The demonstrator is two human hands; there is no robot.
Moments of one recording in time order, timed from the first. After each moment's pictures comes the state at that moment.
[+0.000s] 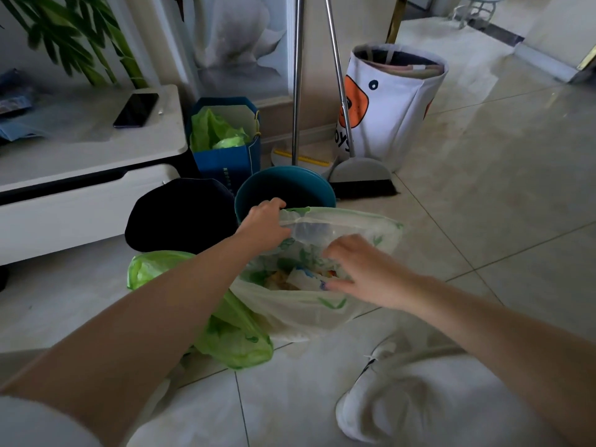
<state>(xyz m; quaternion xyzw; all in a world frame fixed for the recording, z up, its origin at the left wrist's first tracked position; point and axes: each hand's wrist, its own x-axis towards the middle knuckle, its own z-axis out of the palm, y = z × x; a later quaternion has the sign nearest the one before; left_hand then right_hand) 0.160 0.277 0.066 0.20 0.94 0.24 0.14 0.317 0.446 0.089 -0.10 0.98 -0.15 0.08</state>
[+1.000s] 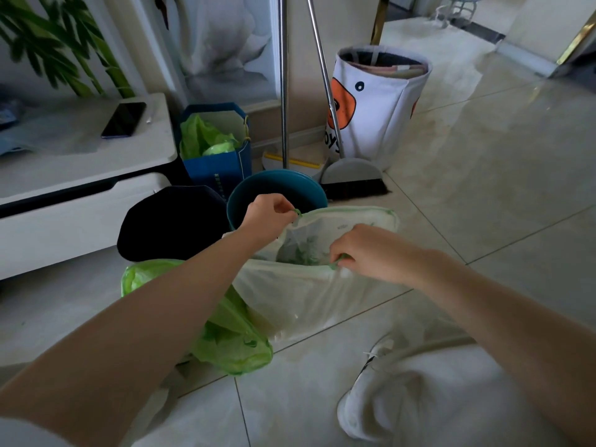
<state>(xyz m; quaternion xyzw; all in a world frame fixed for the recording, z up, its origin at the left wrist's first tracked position) 0.166 0.294 0.084 0.16 0.88 0.43 0.14 0.305 0.454 0.128 -0.08 0.98 -0.12 0.14</state>
